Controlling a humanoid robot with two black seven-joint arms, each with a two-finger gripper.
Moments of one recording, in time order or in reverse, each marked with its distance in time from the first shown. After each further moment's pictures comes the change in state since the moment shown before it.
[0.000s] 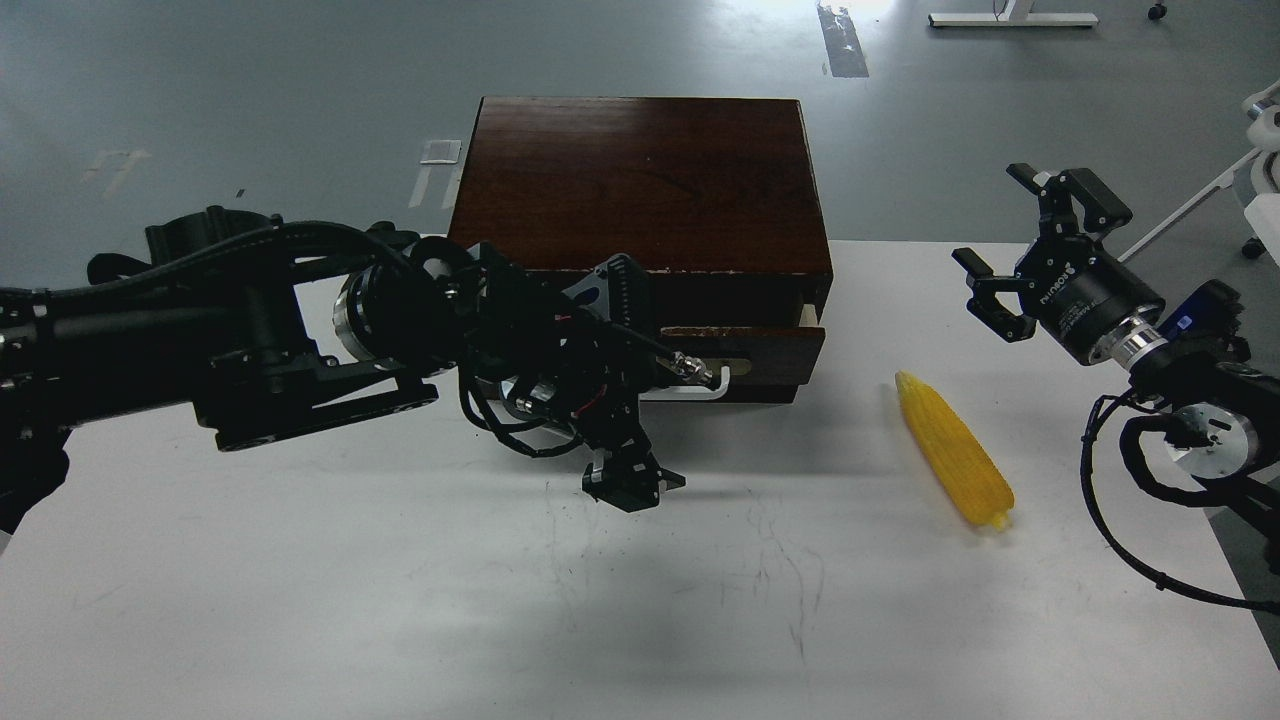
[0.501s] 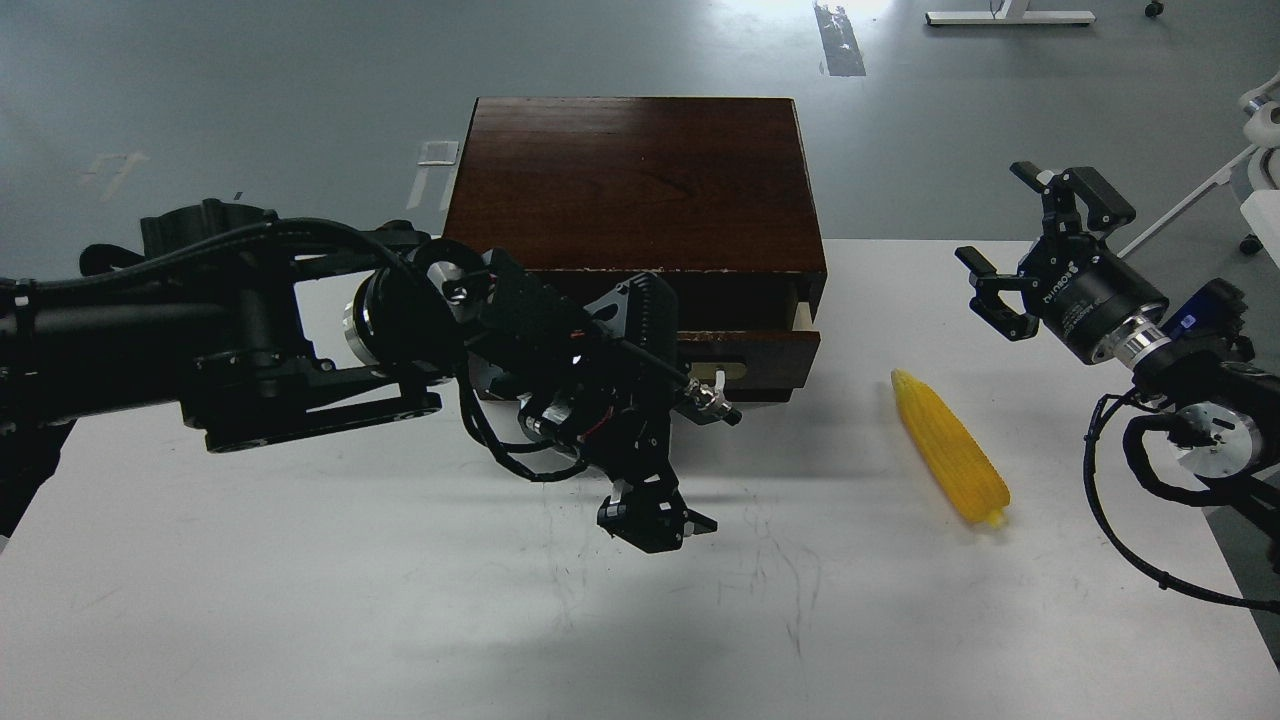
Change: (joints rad) left arm -0.040 0.013 -0.004 -0.070 -0.018 0.000 0.000; right arm 0.000 -0.006 0.002 0.001 0.001 0.001 0.000
